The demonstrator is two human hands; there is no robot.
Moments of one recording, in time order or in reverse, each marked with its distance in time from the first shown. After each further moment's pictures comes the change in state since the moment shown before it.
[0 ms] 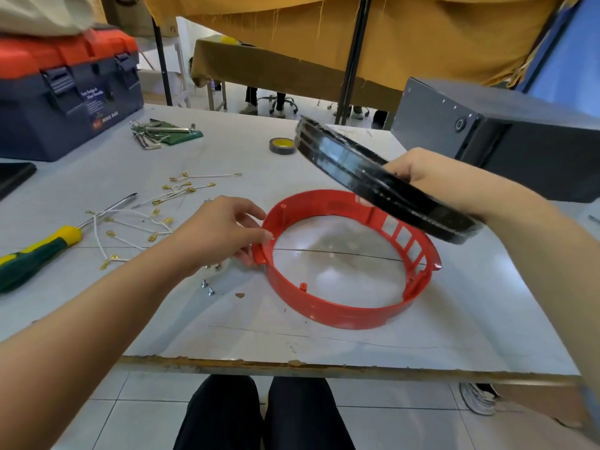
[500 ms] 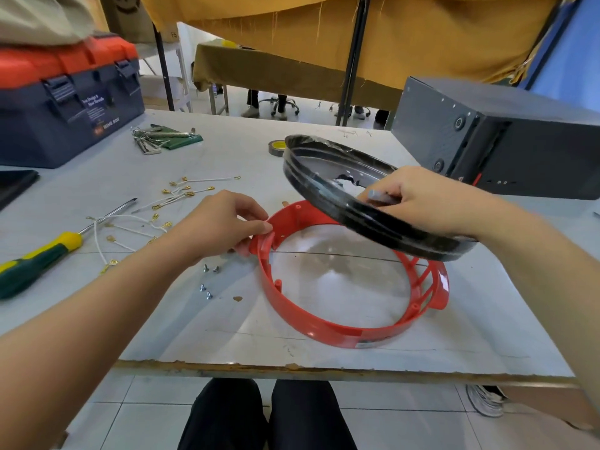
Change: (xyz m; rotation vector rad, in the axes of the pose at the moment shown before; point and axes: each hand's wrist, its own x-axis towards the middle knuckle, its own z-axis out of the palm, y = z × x) left_hand 0.012 0.007 -0.002 0.094 0.005 0.037; right_hand -0.012 -0.003 0.015 -0.090 -0.008 -0.017
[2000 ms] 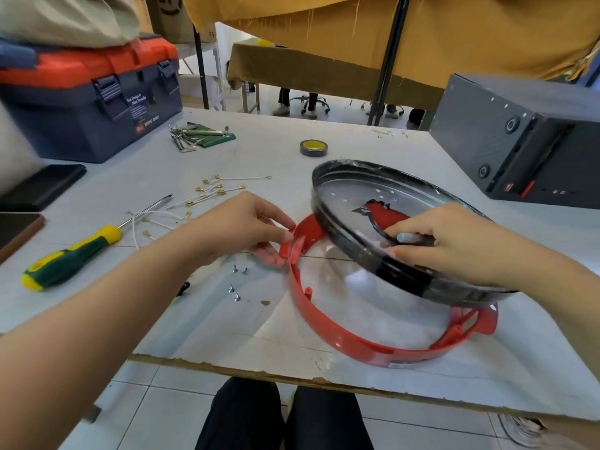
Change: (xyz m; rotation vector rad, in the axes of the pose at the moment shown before) left_hand -0.004 -0.004 -0.015 -0.223 -0.177 -0.103; right_hand -0.001 0.011 0.030 -0.159 0.040 -0.135
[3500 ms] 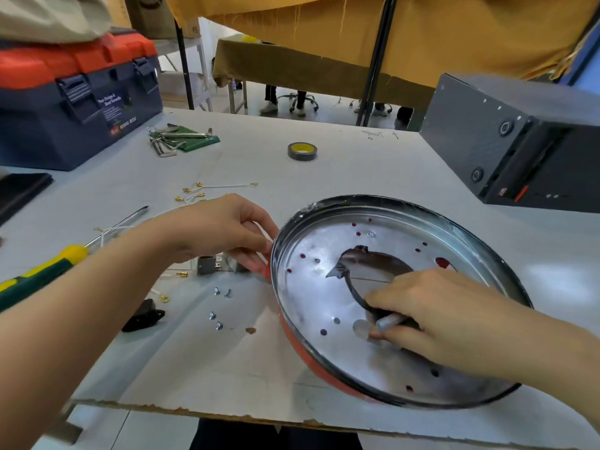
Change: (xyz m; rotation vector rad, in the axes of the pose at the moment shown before) left_hand 0.027 0.002 -0.021 0.047 -0.181 -0.059; right_hand -0.019 -0.025 0.021 -0.243 -0.250 0.003
